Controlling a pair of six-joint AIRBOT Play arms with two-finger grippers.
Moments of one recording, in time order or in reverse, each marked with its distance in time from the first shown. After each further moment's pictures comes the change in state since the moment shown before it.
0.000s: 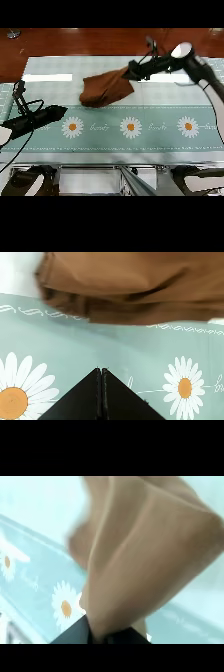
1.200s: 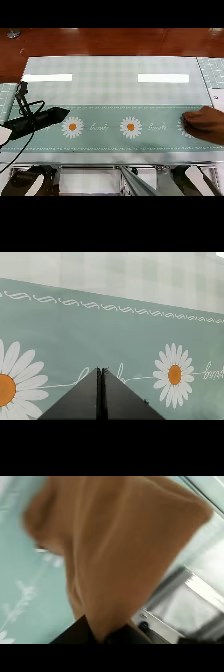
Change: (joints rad) left arm 0.000 0.000 0.000 -0.043 -0.051 0.005; right arm -1.134 0.663 -0.312 -0.722 0.622 0.208
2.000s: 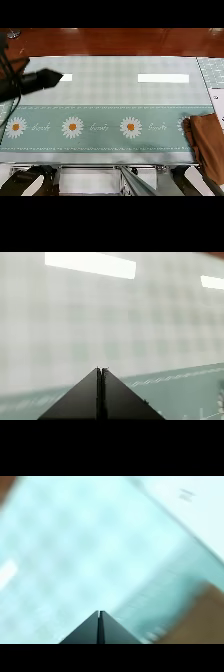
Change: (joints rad) left arm -0.030 -0.282 0.503 0.013 0.017 0.099; right arm 0.184 -0.043 0.056 0.383 -0.505 -0.111
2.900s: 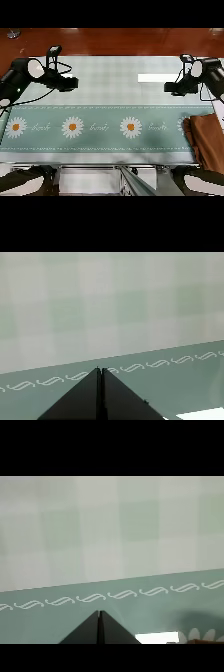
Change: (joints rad) left arm -0.087 -0.497 0.213 0.447 -0.215 -0.177; right arm 0.824 -0.419 -0.108 -0.574 -0.118 0.229
